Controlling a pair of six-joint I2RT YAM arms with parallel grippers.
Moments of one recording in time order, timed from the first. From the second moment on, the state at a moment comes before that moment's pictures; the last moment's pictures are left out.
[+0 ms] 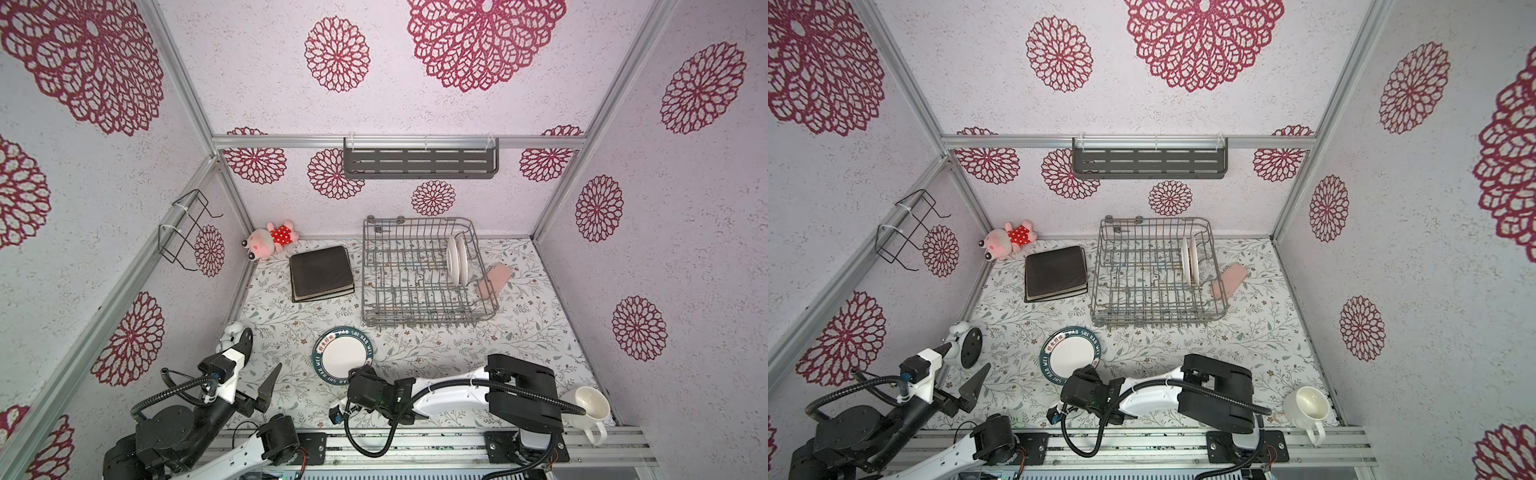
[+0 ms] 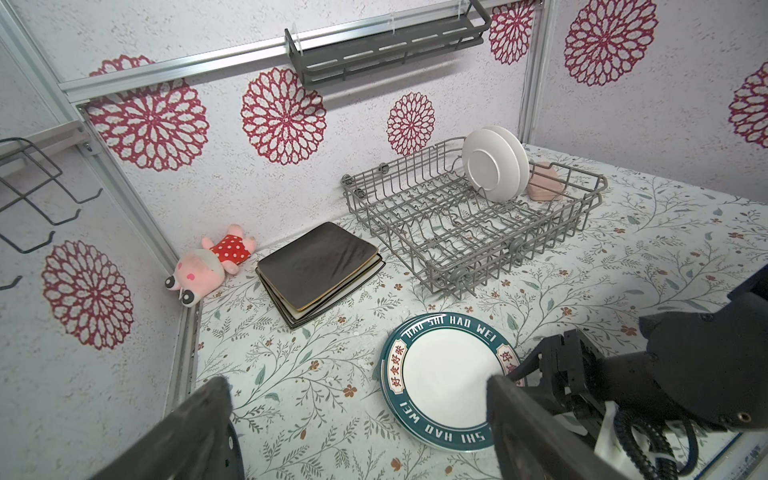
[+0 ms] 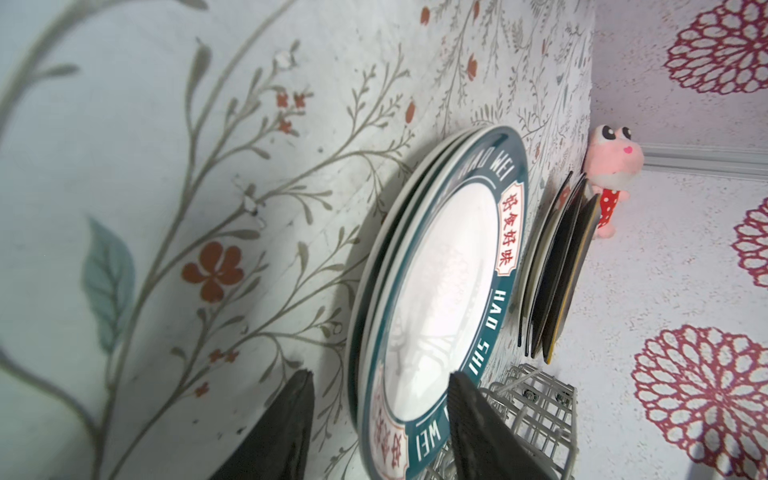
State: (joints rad) left arm -1.10 0.01 0.95 -1.16 -0.71 0.02; right arm 1.43 1.87 1.06 -0.03 0.46 -0.99
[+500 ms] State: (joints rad) left arm -1.10 0.01 0.95 -1.16 -0.71 0.02; right arm 1.39 1.80 1.17 -0.23 0.34 -0.86
